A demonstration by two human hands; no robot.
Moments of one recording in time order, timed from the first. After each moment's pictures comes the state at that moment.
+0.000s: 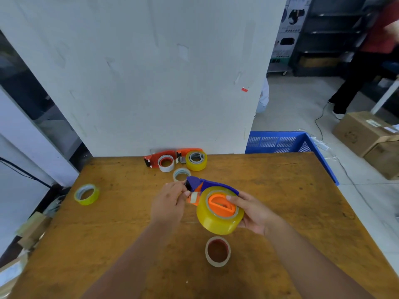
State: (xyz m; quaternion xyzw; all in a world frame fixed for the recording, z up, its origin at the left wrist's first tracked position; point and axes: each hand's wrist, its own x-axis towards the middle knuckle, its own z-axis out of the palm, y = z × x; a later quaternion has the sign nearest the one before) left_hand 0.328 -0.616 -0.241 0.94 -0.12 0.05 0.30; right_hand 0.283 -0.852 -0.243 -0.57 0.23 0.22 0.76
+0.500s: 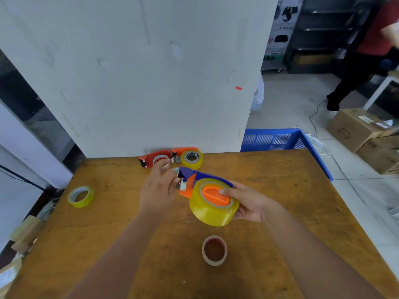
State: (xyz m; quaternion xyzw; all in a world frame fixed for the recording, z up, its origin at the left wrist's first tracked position) left_hand 0.351 -0.607 -0.217 0.94 -0.17 0.16 0.26; right_hand 0.299 -0.857 -0.217 -0.59 0.19 0.27 0.74
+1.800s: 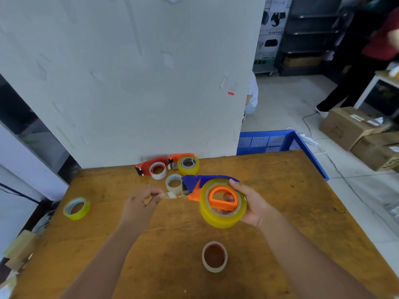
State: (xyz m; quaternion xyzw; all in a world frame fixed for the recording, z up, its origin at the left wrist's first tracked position) left_hand 0.347 -0.574 -0.219 0.91 -0.08 0.02 0.40; right_hand 0.300 -0.868 -0.234 -0.43 0.20 0.22 0.85
